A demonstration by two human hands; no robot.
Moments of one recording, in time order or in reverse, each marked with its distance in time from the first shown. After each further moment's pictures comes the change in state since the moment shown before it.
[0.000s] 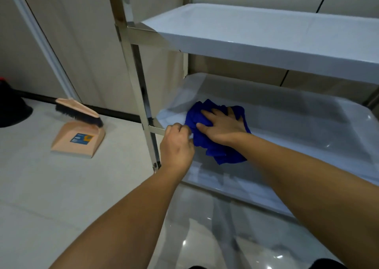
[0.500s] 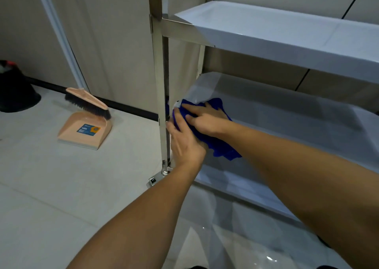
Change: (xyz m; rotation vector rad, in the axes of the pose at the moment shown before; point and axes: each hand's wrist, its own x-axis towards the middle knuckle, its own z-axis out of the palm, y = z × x) left_hand 0.002 0.009 -0.013 -0.239 -0.051 -0.483; right_hand 0.011 -0.077 -0.011 0.152 -0.048 -0.219
